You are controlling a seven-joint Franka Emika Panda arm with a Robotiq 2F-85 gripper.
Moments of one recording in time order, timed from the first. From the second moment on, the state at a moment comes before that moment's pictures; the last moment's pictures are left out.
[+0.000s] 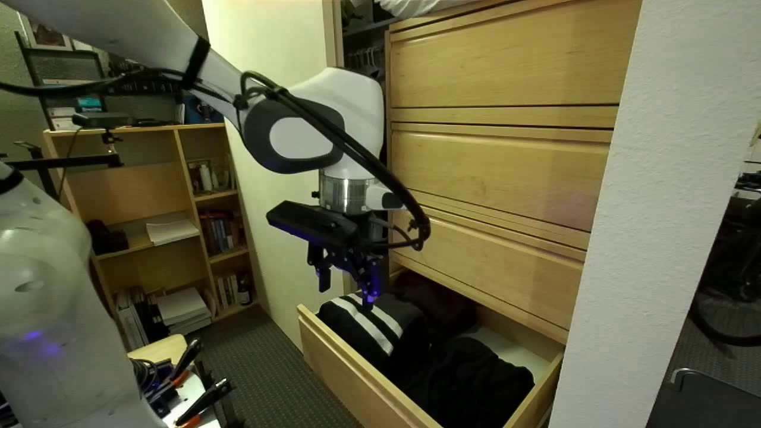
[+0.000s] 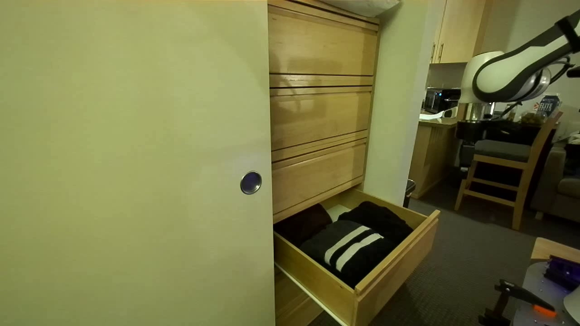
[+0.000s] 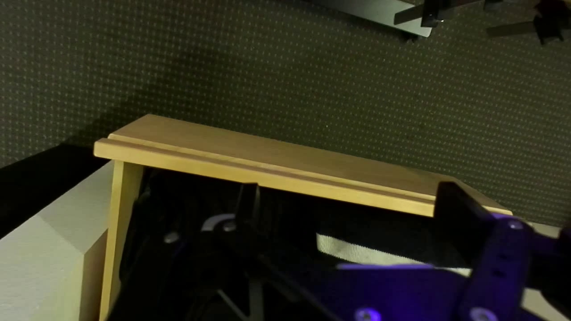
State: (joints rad) arm -0.05 -0.39 -0.36 -2.68 -0.13 2.21 -0.52
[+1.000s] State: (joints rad) arm -0.09 -0.04 -0.29 -2.58 -0.15 2.45 -0.59
